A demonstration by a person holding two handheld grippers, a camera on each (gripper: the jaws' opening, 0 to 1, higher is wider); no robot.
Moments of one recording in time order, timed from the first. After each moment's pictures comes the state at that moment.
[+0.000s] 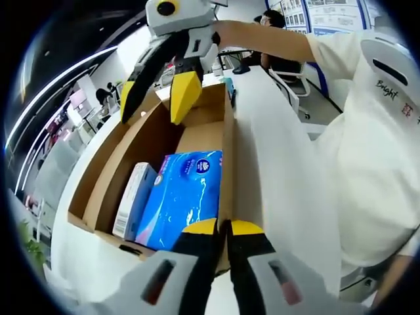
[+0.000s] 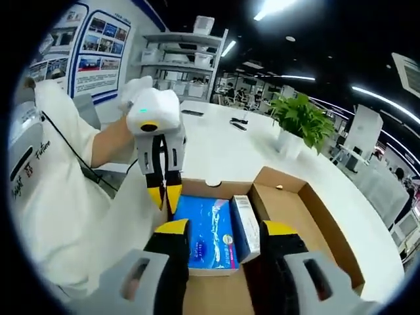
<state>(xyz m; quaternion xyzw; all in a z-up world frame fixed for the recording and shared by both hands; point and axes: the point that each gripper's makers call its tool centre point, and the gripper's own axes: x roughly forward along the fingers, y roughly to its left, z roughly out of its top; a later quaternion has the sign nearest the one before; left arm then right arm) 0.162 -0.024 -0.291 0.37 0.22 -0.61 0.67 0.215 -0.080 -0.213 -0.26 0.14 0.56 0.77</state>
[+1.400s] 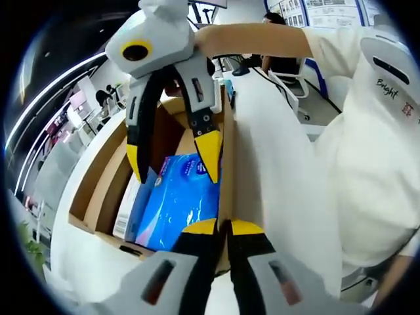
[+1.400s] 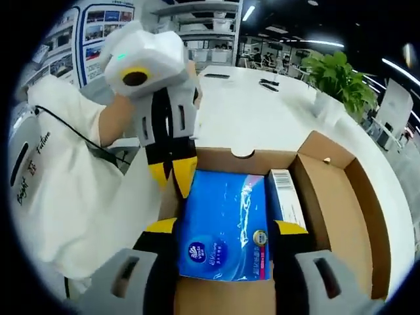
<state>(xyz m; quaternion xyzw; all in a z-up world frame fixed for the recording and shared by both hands) 0.162 -0.024 -0.290 0.36 0.21 -0.61 0.67 0.204 -0.048 -0.281 -0.29 0.27 0.61 0.68</state>
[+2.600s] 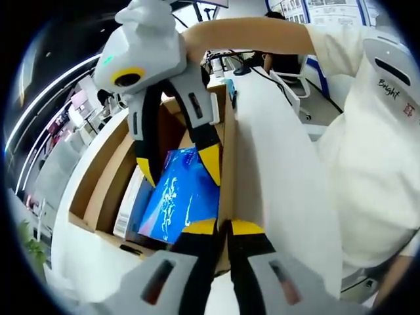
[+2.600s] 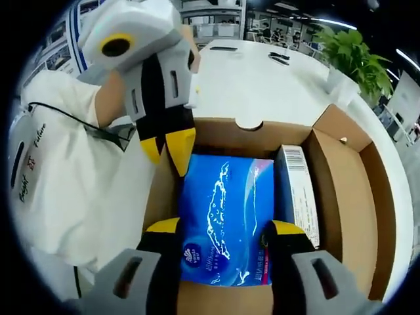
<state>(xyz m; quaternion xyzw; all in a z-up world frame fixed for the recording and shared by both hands) 0.162 -0.023 -0.290 0.36 0.21 -0.61 0.67 0.200 -0.061 -0.302 -0.35 0.33 0.61 0.63</state>
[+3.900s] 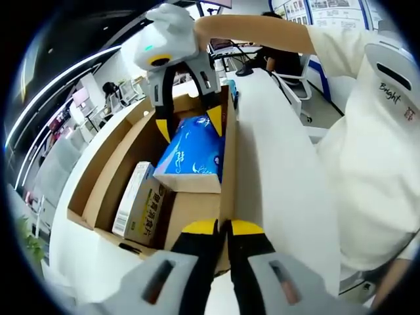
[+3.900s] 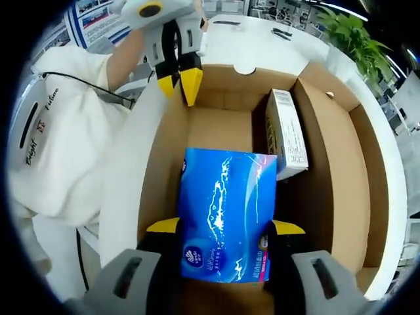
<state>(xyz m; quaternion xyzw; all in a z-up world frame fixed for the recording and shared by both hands) 0.162 -0.023 -0.290 0.35 0.22 -0.60 0.68 0.201 -0.150 -0.304 -0.41 0.39 0.57 0.60</state>
